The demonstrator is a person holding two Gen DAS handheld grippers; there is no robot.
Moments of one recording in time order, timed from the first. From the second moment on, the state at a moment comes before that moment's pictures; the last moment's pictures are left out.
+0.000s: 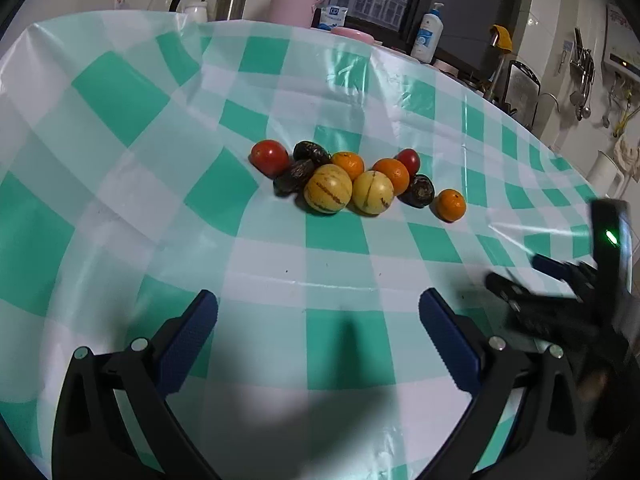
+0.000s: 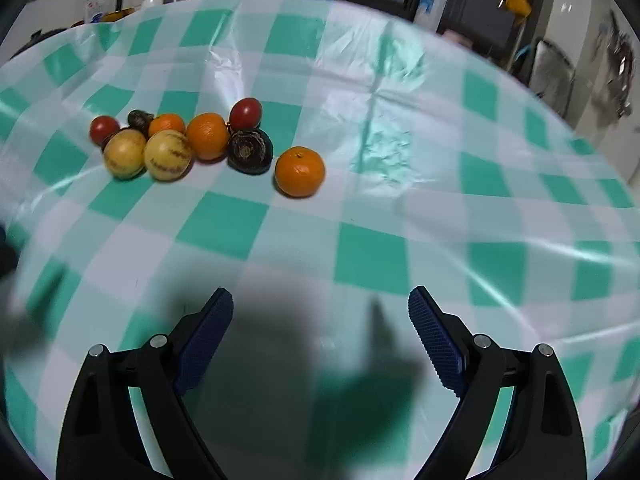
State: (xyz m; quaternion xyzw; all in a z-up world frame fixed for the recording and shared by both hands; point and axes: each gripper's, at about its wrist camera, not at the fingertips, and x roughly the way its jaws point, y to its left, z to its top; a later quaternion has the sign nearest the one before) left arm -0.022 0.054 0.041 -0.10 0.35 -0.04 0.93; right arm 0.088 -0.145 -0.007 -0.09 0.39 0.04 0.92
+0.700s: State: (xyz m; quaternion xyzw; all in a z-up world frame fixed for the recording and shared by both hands) left arm -0.013 0.058 0.028 -0.13 0.38 -0.05 0.91; right arm 0.193 -0.128 -0.011 -0.04 0.42 0.12 0.90
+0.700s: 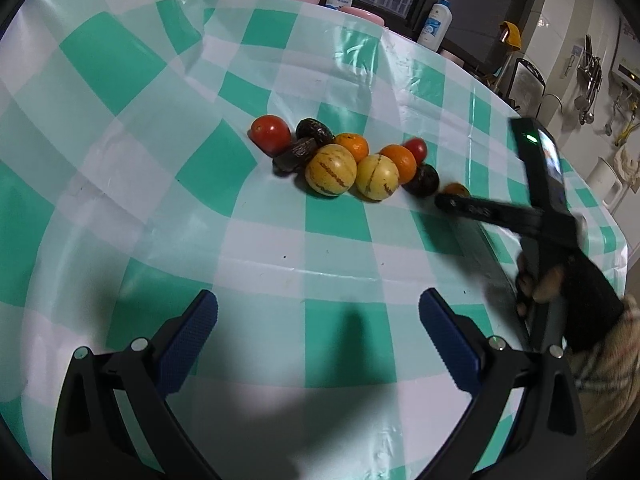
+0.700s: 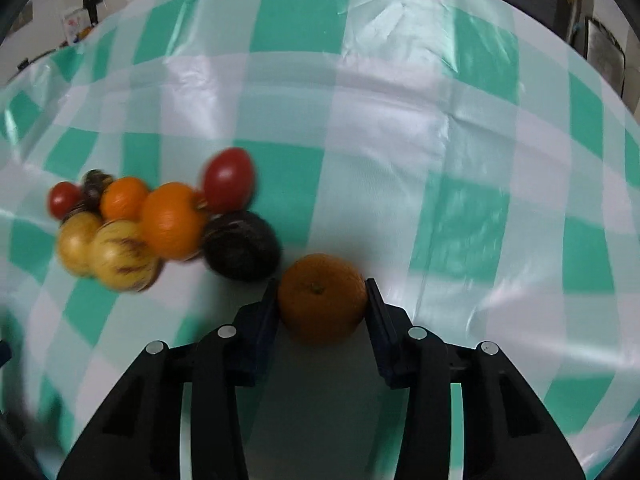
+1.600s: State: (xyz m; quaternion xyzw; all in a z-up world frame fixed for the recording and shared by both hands) left arm 0.092 0.020 0.018 -0.04 0.44 0.05 0.89; right arm 0.052 -0.180 -0.019 0.13 0.40 0.18 0.89
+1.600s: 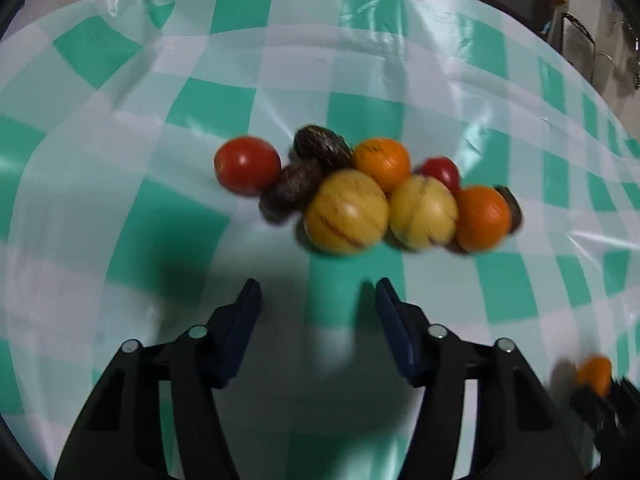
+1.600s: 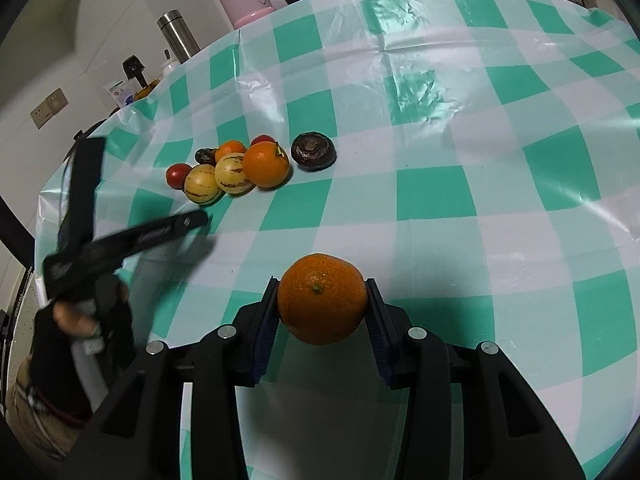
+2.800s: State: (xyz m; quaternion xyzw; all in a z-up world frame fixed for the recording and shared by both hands) left arm -0.029 0.019 0.045 -0.13 0.34 0.00 0.93; right arm 0.049 -0.176 -0.014 0.09 0.39 0.13 0.91
